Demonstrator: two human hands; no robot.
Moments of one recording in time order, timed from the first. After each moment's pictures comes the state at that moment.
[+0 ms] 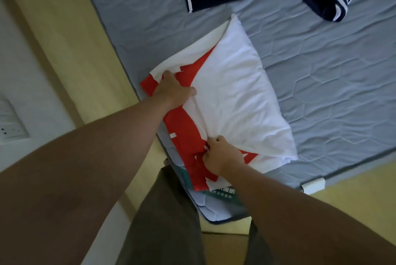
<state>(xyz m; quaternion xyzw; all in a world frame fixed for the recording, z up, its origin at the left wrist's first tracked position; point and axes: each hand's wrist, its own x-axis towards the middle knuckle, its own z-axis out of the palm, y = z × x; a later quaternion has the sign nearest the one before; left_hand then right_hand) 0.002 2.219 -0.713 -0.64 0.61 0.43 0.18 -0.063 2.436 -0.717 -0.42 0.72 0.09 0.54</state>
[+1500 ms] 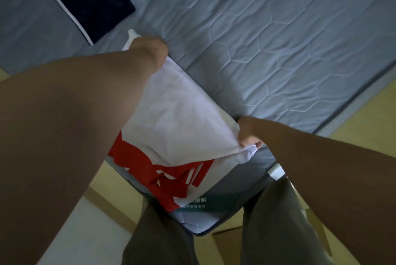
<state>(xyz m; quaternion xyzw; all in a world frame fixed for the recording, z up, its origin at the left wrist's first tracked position) -0.266 2.206 -0.752 -0.19 0.79 -0.15 0.57 -0.297 2.512 -0.748 -0.18 0.69 0.09 0.70</state>
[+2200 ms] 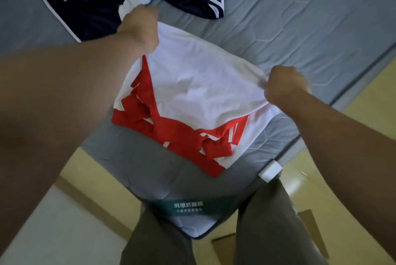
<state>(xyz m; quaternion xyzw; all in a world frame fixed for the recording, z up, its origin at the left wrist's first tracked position) -0.300 2.181 -0.672 -0.28 0.93 0.09 0.20 -0.406 2.504 -0.680 -0.16 0.92 0.10 0.35</state>
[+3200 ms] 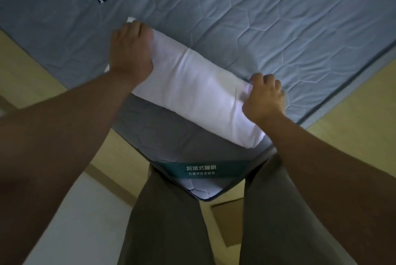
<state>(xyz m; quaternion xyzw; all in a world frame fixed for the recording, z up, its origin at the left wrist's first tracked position) -0.102 2.215 -0.709 -0.27 0.95 0.07 0.13 -0.234 2.517 -0.721 -0.24 0.91 0.05 0.33</state>
